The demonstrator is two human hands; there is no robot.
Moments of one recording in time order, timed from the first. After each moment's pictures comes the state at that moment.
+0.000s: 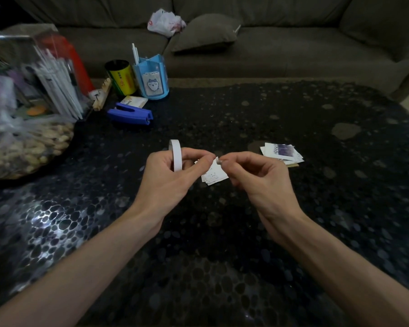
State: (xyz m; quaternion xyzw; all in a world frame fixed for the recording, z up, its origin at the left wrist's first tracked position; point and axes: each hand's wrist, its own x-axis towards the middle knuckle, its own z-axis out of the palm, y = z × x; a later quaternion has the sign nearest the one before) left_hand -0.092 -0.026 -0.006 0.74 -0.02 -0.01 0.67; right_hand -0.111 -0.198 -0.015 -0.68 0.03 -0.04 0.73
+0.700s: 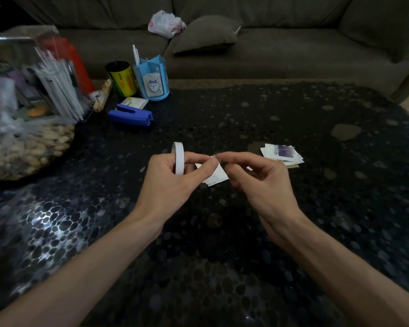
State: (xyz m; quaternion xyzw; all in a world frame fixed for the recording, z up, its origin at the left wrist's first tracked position) left_hand -0.096 -0.028 -0.002 0.77 -0.03 0.00 0.64; right_hand -0.111 -0.194 -0.016 -0.70 0.01 -0.06 0.71
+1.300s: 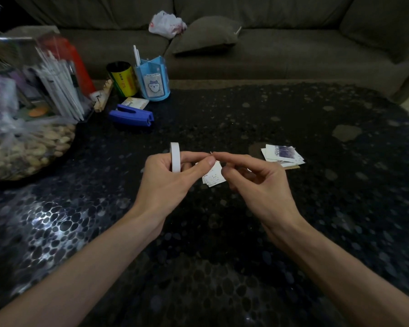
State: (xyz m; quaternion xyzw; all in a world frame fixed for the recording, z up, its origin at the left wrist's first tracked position) left_hand -0.092 -0.025 -0.007 0.73 0.00 0.00 0.68; right_hand -0.110 -0.195 -0.024 -0.73 -0.02 -0.05 0.68
